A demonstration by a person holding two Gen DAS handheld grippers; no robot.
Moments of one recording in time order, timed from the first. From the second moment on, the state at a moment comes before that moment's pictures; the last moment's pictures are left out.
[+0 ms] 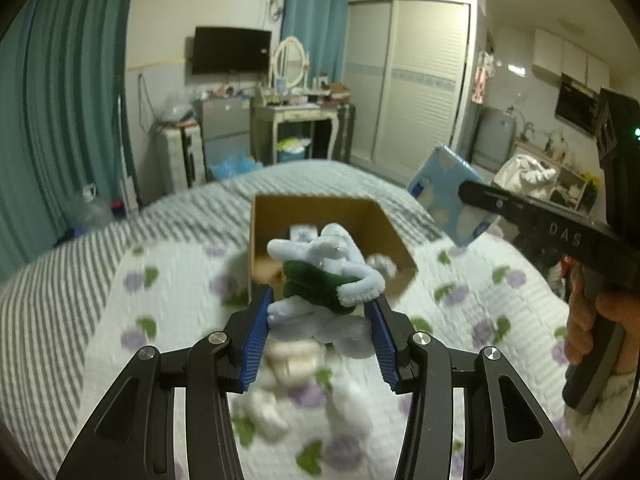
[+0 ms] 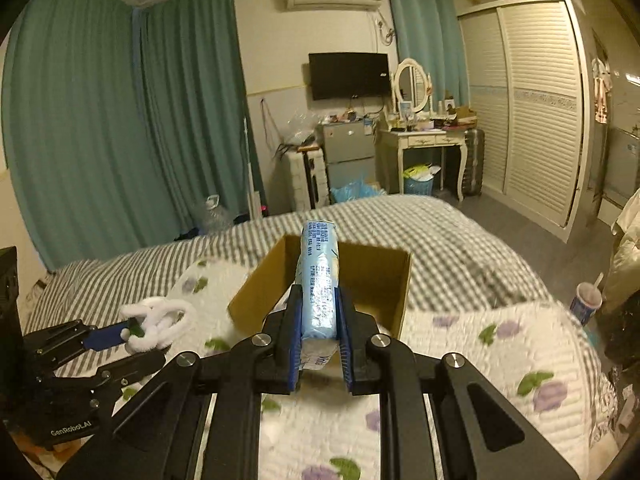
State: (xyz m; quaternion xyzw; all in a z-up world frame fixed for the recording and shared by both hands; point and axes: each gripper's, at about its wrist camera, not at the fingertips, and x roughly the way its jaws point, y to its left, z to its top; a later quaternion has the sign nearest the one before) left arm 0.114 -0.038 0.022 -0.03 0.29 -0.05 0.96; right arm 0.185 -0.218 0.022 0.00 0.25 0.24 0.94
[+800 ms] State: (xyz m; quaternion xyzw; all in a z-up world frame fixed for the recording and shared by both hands) left arm 0.312 -0.041 -0.051 0.02 0.33 -0.03 0.94; right arm 0.366 -0.185 -0.072 -0.01 0.33 0.20 0.92
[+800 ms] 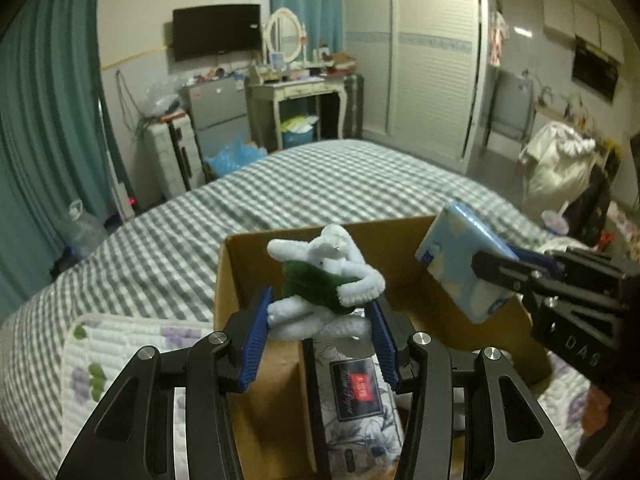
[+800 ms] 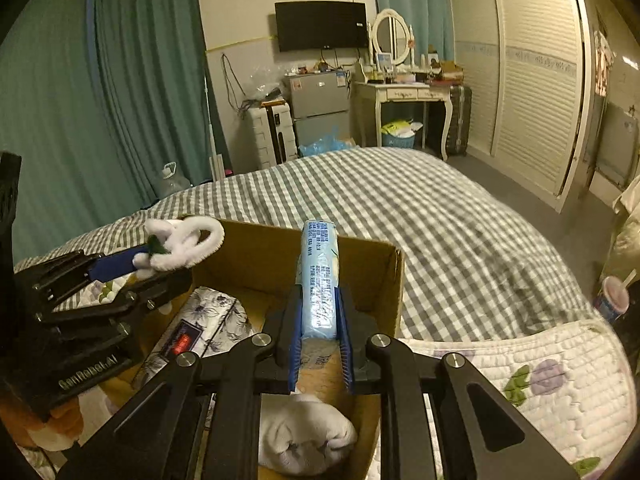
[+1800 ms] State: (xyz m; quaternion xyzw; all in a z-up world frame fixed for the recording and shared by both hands) left arm 0.073 -0.004 0.091 0.03 0.21 0.00 0.98; right arm 0.110 -0.226 0.094 -0.01 0.21 0.20 0.96
